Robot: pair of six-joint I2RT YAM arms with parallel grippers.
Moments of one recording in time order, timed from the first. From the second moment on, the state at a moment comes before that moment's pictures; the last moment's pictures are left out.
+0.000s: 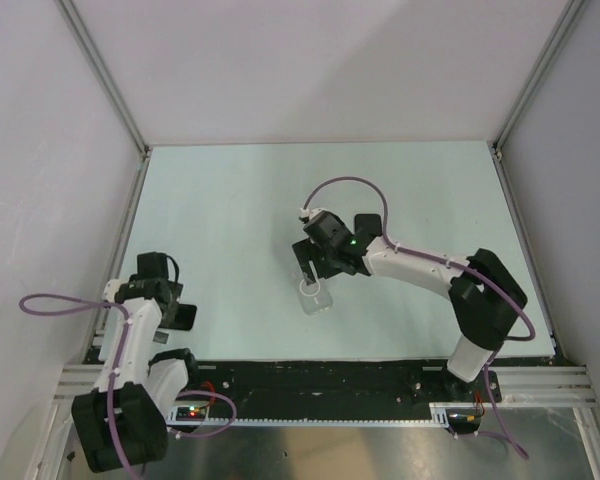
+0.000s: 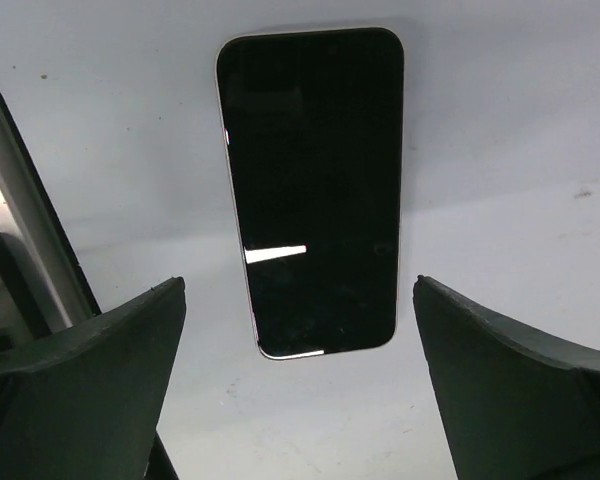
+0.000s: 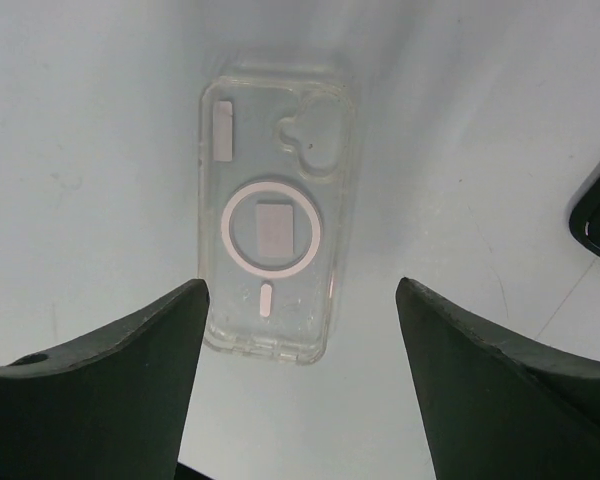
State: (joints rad) left arm 0.18 0.88 0.54 -0.91 -0.43 -1.20; right arm 0.88 1.73 1.22 -0.47 0.12 0.38
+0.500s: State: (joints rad) left arm 0.34 1.04 0.49 -0.72 -0.29 -1.10; right arm 0.79 1.53 1.10 -0.40 0.03 0.39
